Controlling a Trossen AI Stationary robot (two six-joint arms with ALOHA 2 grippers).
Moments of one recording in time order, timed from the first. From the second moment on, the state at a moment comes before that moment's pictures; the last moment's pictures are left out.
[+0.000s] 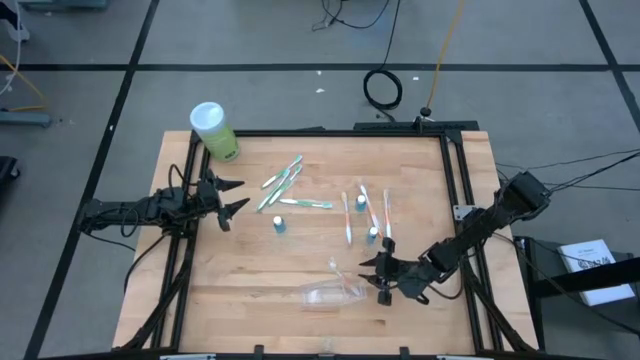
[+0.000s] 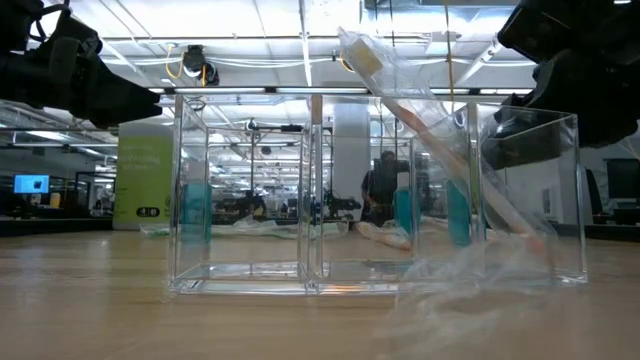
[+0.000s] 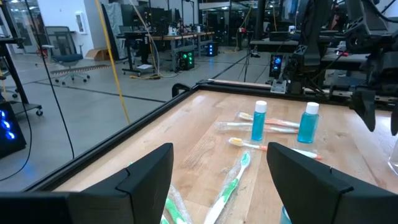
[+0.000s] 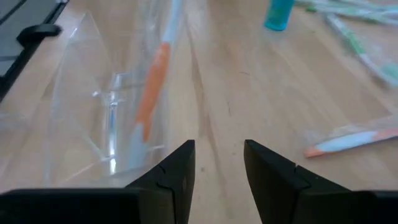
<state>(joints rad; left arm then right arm) -0.01 0.01 0.06 -0.10 -0.37 0.00 0.64 1.60 0.59 0.37 0.62 0.49</state>
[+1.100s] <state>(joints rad) -0.01 0.01 0.06 -0.10 -0.37 0.00 0.59 1.18 0.59 0.19 0.92 0.28</state>
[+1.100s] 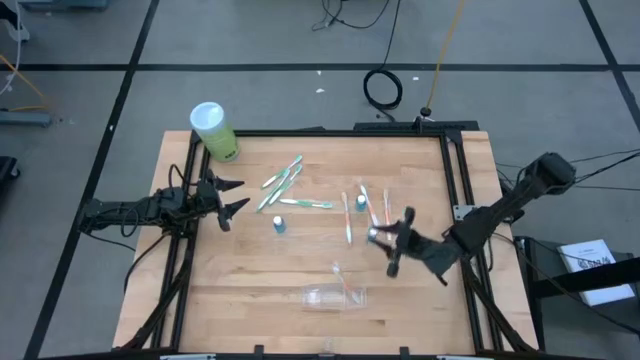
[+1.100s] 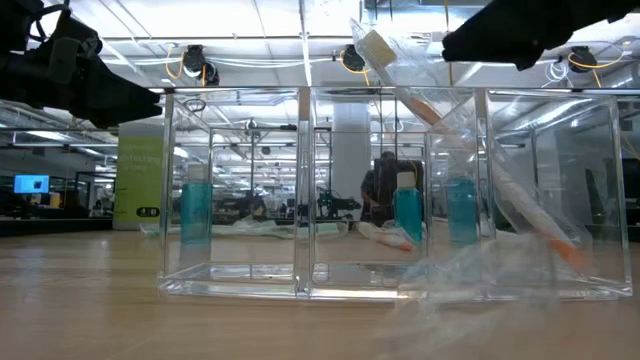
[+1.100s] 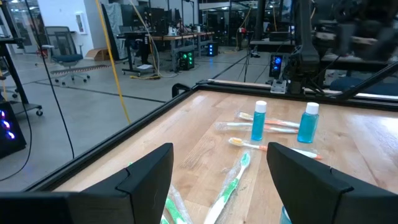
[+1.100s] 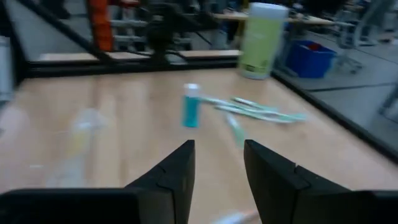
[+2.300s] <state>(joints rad) -0.01 0.01 0.06 -0.10 -0.37 0.00 -0.10 1.49 0.59 -0.31 0.39 0.78</state>
